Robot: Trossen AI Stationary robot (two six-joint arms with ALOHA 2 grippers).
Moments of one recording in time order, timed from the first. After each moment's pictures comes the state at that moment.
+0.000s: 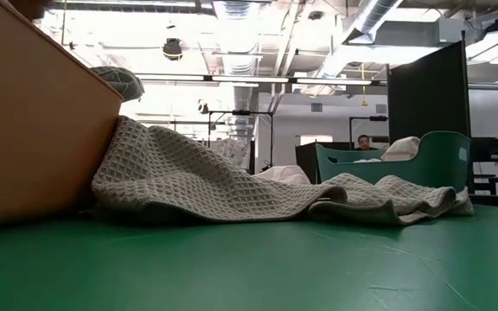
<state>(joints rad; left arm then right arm) -0.47 0.78 0.94 -0.90 0.21 -0.62 0.02 1.82 2.04 -0.74 0.09 0.32</state>
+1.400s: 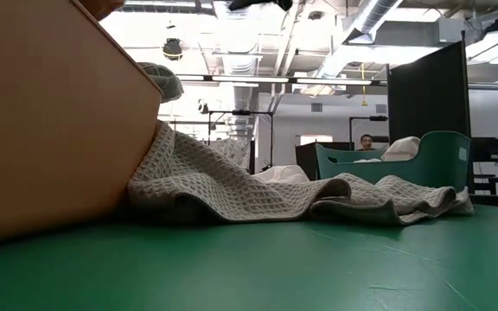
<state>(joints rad) -0.47 1.05 1.04 -0.69 0.04 -0.37 -0.02 1.84 2.06 -0.82 0.18 0.38</state>
